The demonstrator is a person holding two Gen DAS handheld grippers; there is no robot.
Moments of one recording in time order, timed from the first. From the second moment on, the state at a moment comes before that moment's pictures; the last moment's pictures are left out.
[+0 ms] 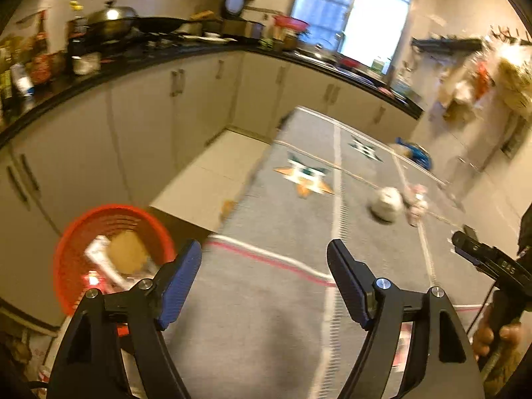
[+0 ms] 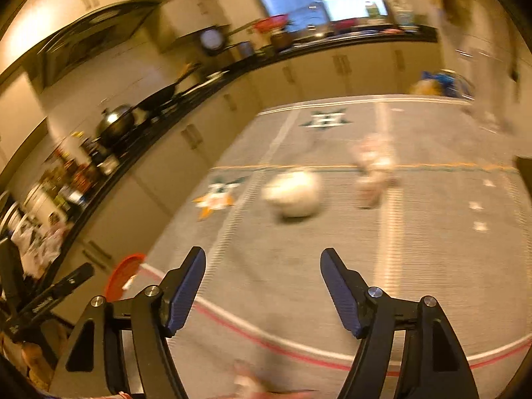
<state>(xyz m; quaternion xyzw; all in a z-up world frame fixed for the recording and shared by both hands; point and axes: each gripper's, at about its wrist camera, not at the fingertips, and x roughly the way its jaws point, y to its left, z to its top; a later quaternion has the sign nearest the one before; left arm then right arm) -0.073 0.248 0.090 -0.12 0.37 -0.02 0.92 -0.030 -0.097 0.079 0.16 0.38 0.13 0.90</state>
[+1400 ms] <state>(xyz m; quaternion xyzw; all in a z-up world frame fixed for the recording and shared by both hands) 0.098 0.027 0.024 -0.01 0.47 -0.13 0.87 0.093 -0.176 0.012 0.22 0.39 0.08 0.89</state>
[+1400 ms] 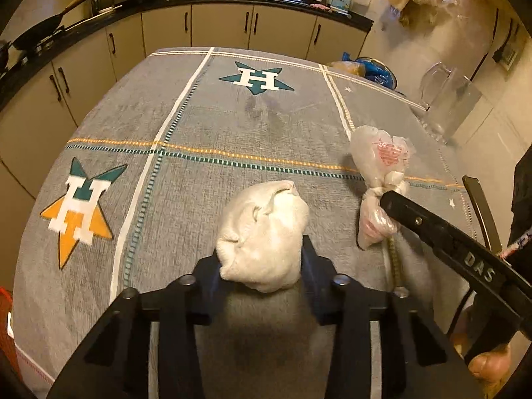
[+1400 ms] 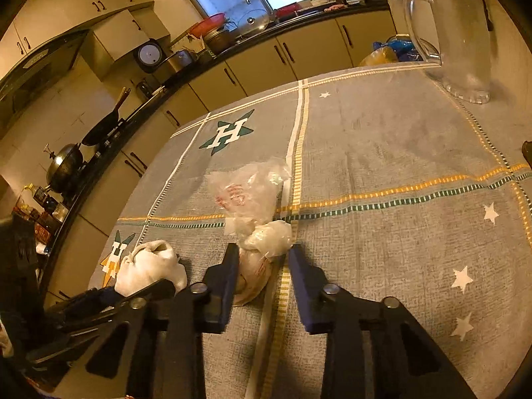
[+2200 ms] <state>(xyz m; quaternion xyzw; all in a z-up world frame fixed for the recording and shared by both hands) -0.033 0.081 0.072 -0.09 0.41 -0.11 0.90 0.069 -0.161 0.028 0.16 0.35 0.07 0.92</state>
